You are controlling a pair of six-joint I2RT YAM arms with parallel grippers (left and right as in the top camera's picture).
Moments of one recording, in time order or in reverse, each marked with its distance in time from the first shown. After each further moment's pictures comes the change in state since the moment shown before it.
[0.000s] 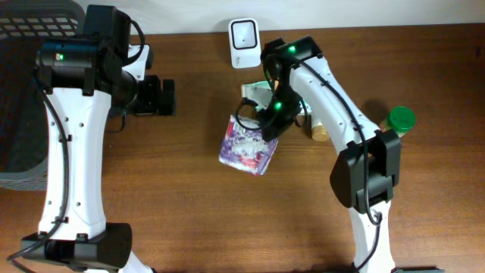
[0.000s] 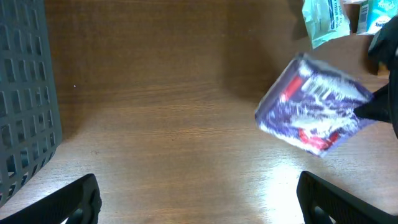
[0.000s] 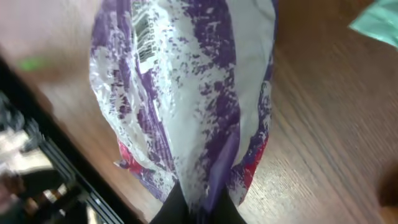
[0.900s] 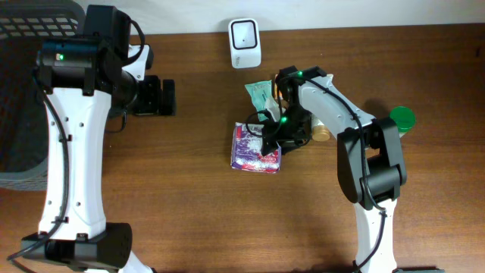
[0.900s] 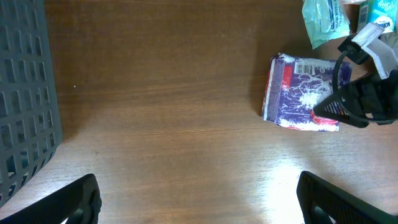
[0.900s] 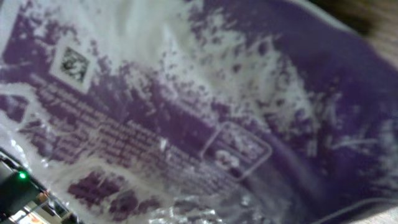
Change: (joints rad) left arm 0.000 0.000 0.000 0.000 0.000 0.000; right arm -0.079 0.001 -0.390 0.349 -0.114 0.498
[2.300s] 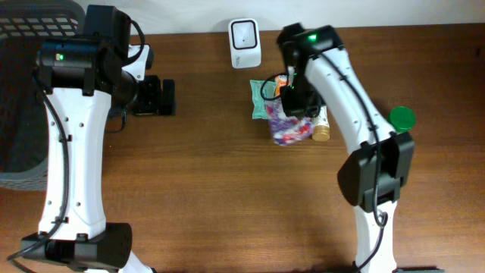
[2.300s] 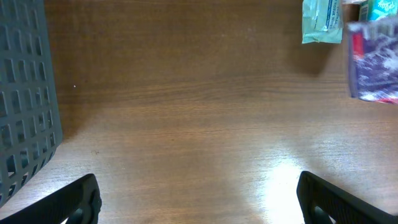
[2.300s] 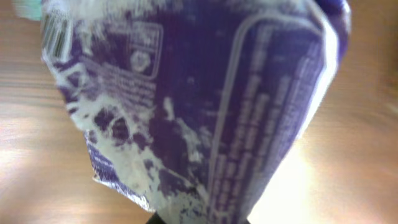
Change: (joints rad) left arm 0.000 0.000 0.000 0.000 0.000 0.000; right arm 0.035 -0.017 0.465 -0.369 0.612 0.290
